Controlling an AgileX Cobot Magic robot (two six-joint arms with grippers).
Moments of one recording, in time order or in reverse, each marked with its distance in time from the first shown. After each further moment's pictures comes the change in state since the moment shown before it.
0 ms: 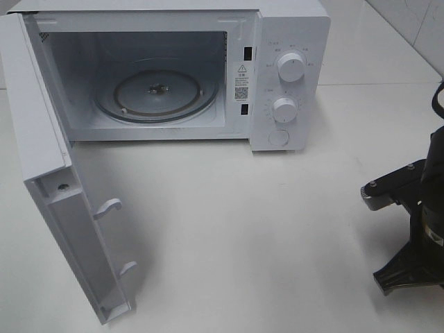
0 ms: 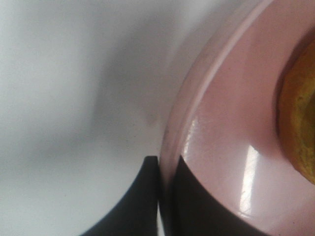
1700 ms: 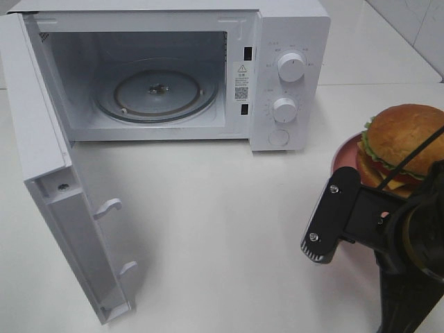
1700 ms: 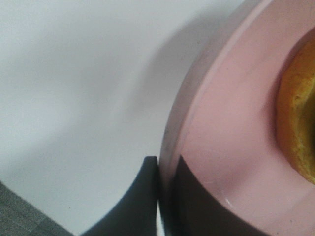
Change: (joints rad) left arm 0.000 0.000 0.000 0.000 0.000 0.000; right arm 0.450 -0.225 0.002 -0.093 0.095 -0.368
